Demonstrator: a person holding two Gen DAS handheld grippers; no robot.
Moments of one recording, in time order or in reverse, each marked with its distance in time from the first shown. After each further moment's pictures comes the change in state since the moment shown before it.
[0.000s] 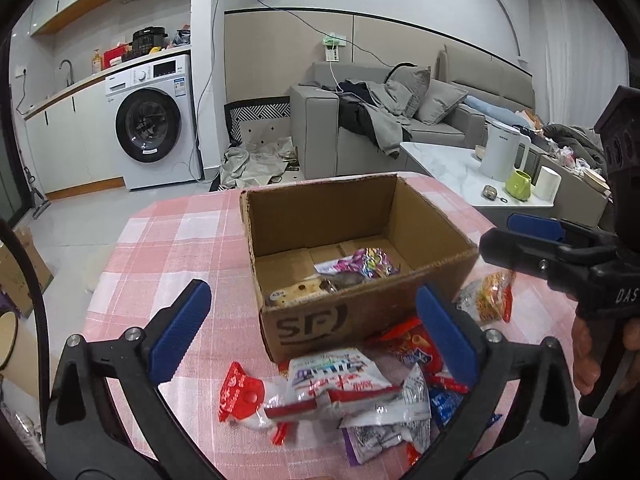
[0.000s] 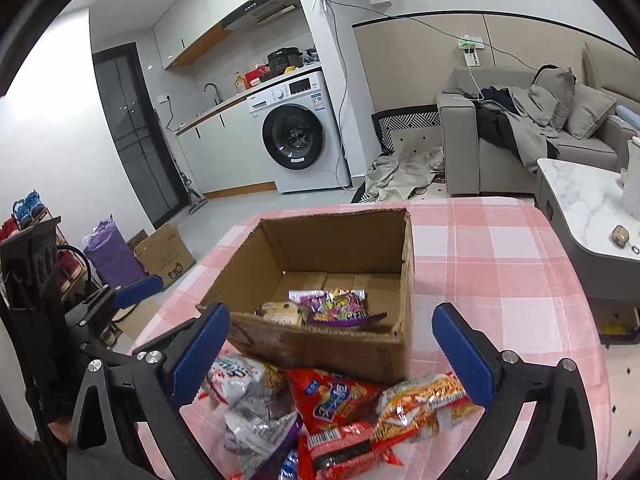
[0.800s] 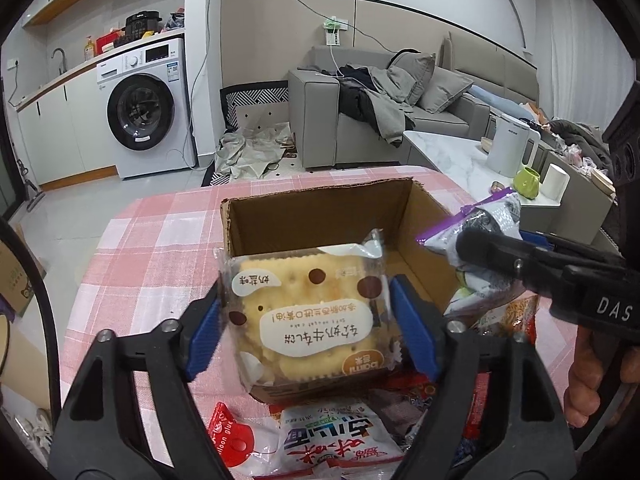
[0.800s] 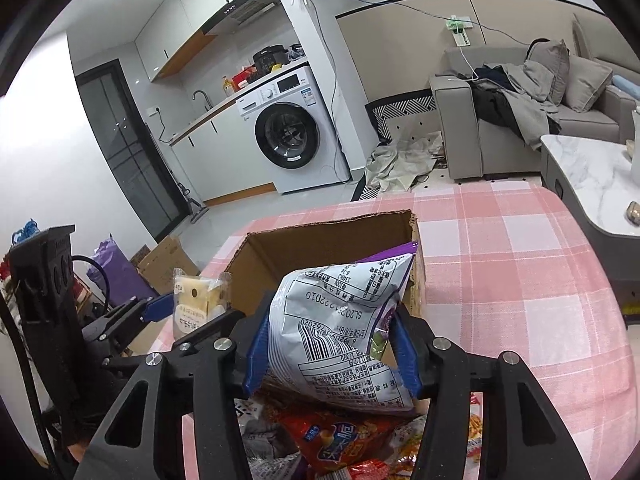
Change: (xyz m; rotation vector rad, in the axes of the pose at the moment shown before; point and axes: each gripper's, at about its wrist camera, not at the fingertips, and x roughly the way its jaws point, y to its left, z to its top) left arm 0.068 0.000 0.037 -0.017 0.067 -0.018; right arm 0.041 -0.011 0.022 0.090 0.019 0.026
